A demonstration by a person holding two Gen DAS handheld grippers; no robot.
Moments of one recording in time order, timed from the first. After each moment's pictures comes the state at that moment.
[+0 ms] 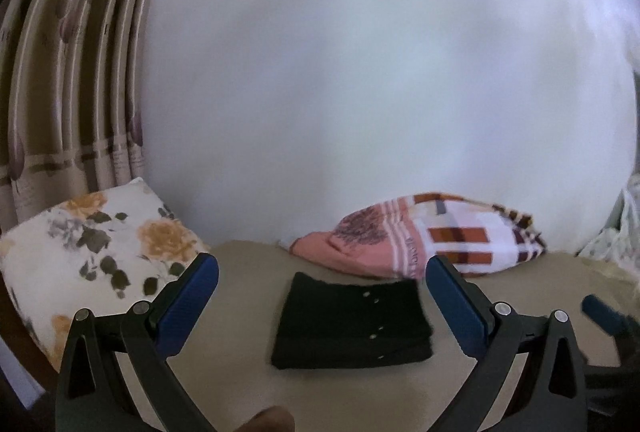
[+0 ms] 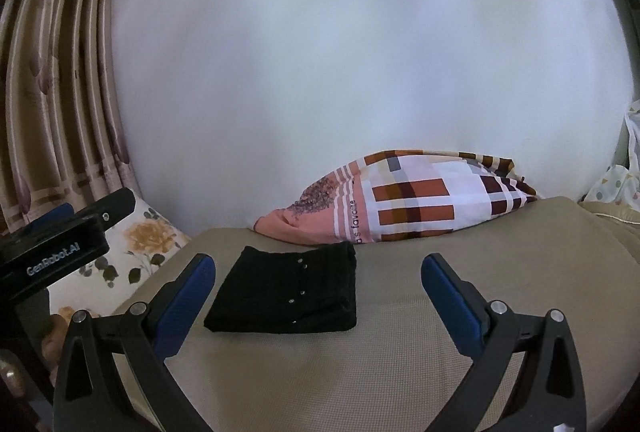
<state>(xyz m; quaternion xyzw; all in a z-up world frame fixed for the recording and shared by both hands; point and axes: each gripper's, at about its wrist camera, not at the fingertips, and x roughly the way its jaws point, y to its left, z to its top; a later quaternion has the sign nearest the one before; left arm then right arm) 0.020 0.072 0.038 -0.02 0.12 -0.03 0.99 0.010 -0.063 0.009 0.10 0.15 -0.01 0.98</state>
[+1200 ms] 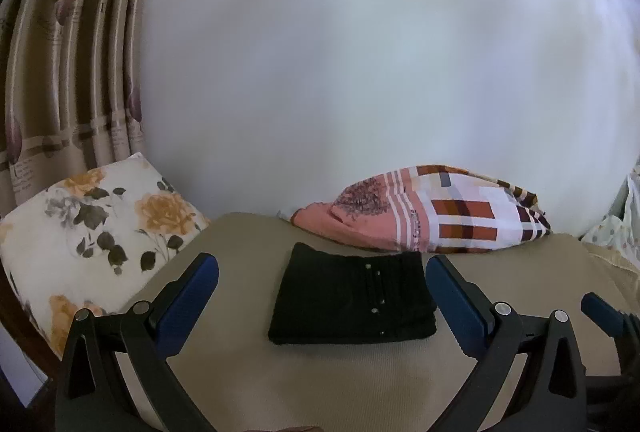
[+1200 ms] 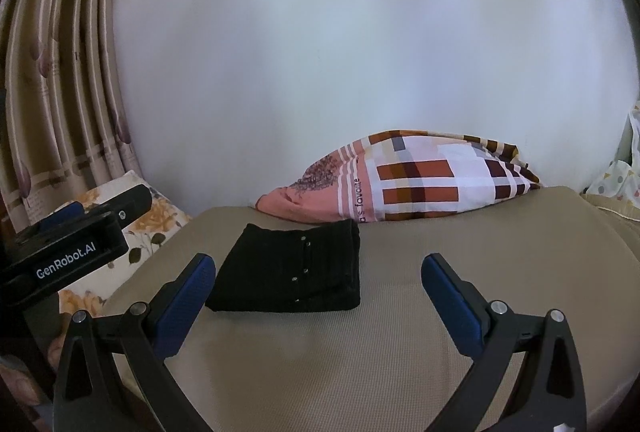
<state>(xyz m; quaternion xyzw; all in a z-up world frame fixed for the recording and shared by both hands) 0.032 0.072 0.013 -0.01 0.17 -0.03 0.98 0.016 -0.054 -0.001 0.09 0.18 -0.01 0.98</state>
